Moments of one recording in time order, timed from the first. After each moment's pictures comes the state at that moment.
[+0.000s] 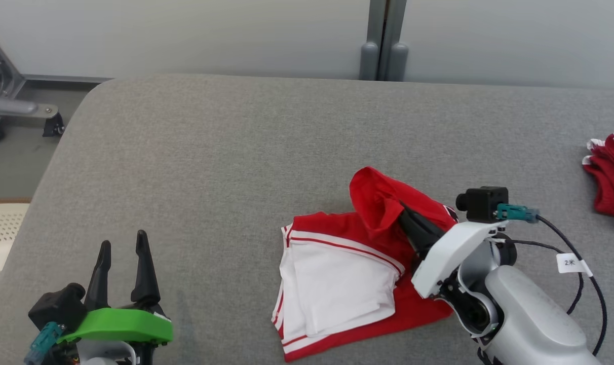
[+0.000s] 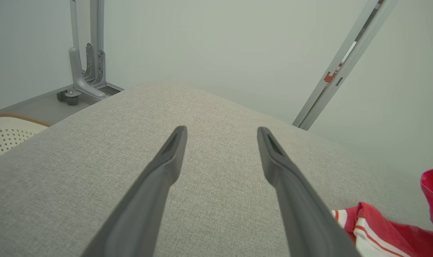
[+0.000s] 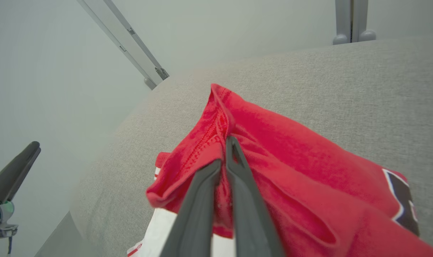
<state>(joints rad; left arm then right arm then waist) -0.09 0.05 0.04 0.31 -0.44 -0.12 -0.26 -0.37 -0.23 0.48 0.37 0.78 0.13 0.03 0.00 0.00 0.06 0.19</state>
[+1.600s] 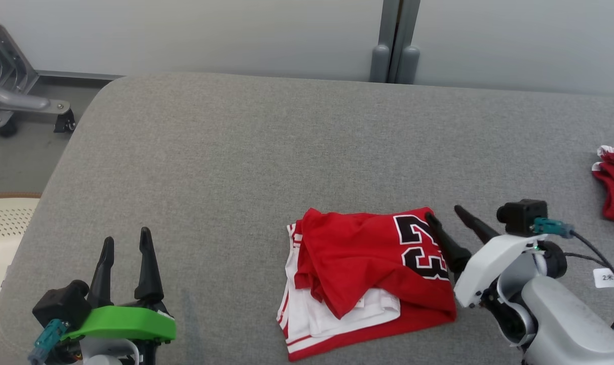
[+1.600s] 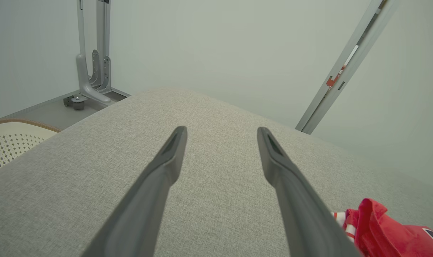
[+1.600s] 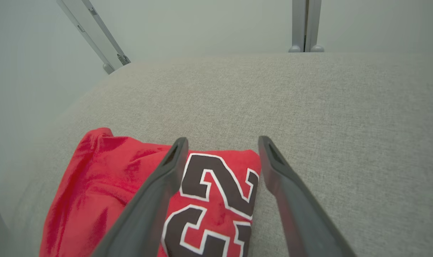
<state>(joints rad) -0.09 0.05 0.03 0.30 -0.42 -0.12 -0.26 -0.35 -0.35 0.47 0.45 0.70 0.13 -0.07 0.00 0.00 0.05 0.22</state>
